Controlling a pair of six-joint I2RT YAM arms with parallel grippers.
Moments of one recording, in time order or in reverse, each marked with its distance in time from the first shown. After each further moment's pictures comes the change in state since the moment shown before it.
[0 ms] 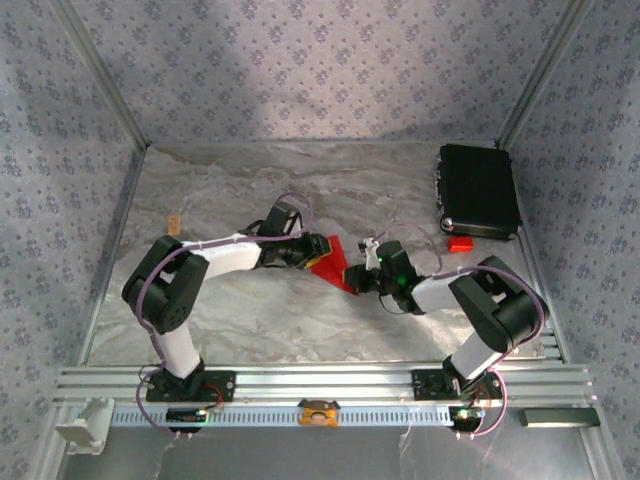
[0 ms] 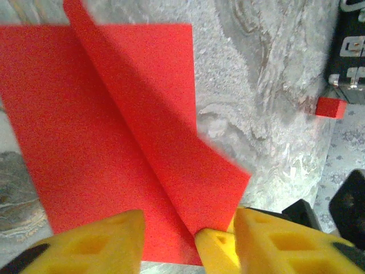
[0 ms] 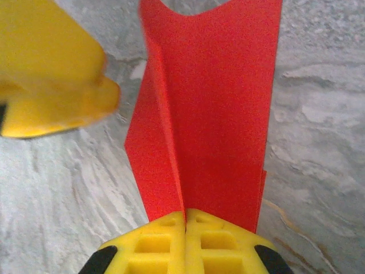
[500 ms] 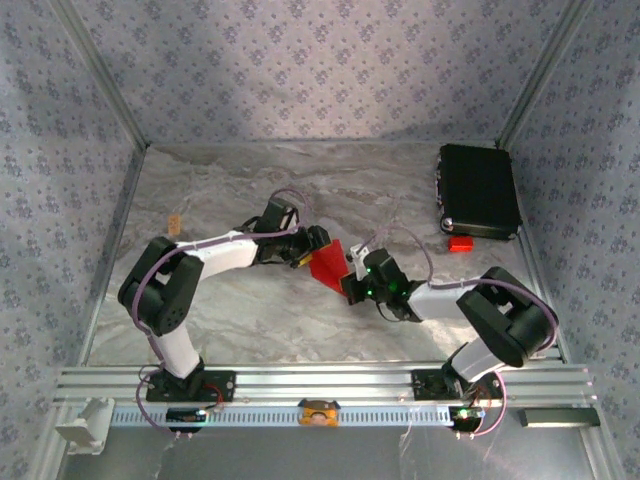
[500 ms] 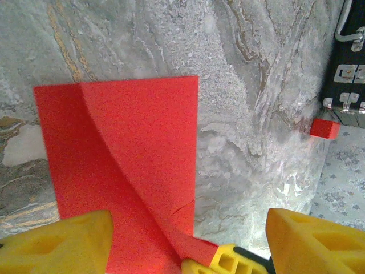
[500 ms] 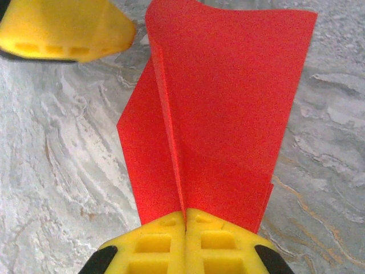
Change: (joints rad) left arm 0.021 -0.014 0.020 -0.040 -0.026 -0.042; right arm 0.143 -0.080 0.008 -0.128 0.219 -0.226
